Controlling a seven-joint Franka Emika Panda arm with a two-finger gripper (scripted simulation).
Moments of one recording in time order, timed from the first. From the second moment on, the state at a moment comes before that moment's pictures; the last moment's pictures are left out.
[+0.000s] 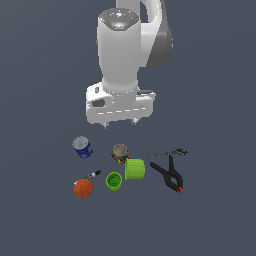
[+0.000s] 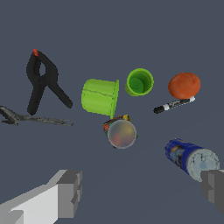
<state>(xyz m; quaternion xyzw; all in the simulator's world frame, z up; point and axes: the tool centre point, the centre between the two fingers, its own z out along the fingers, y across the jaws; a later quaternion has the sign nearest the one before) 0.014 -0.026 0.264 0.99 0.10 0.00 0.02</state>
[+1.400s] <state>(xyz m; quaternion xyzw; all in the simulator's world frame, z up) 0.013 -0.036 0.109 0.95 0.31 0.00 0.00</state>
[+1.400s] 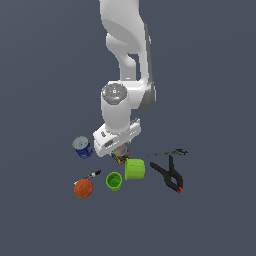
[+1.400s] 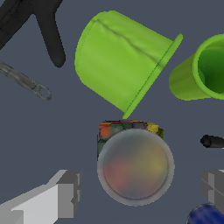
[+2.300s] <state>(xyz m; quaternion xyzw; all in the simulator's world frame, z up) 0.013 -0.036 0.059 0.95 0.31 0.00 0.00</state>
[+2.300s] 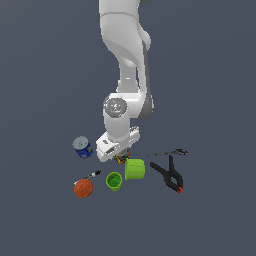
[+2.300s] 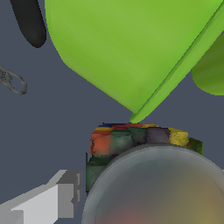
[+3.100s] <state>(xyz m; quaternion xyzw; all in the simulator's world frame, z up) 0.013 -0.037 0.061 0.95 0.31 0.00 0.00</state>
